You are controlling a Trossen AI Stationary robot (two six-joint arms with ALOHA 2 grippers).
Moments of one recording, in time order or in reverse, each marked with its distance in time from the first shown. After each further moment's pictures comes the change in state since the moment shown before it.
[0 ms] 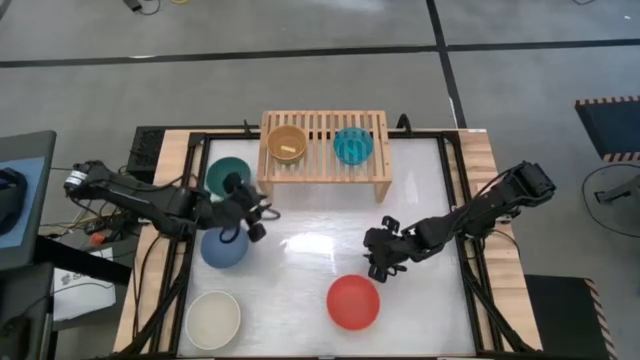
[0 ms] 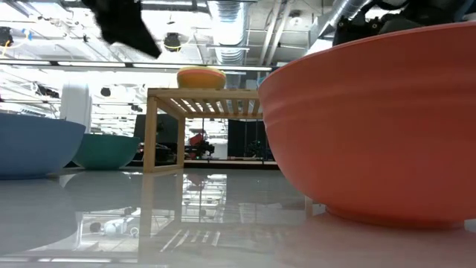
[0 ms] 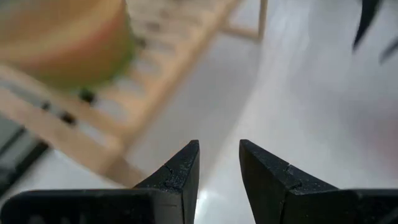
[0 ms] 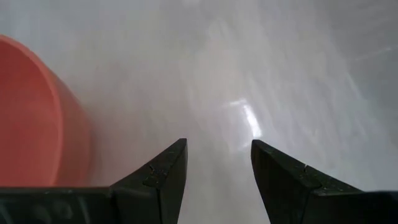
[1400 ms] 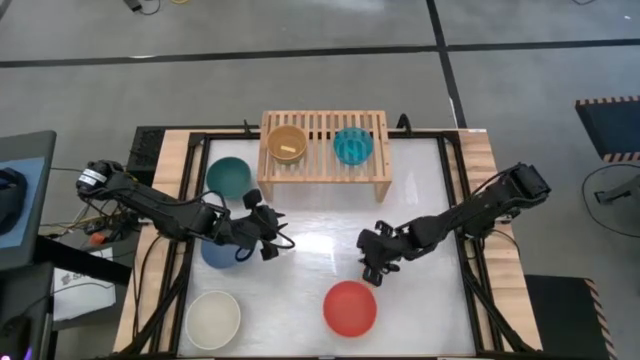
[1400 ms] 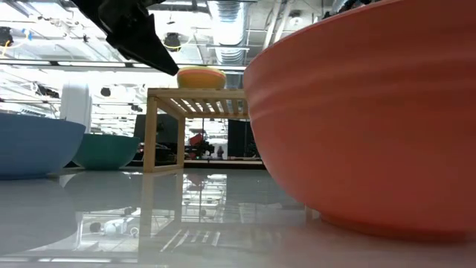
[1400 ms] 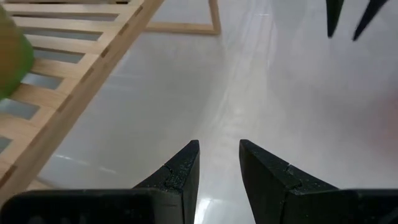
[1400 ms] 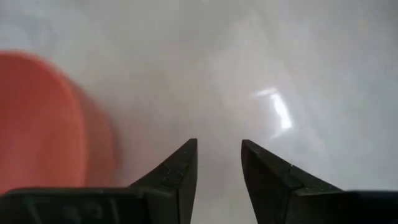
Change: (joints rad) left arm -0.061 0.180 -0.069 0.285 0.019 0.122; right arm -0.044 0.036 0.063 0.019 -0.138 0.017
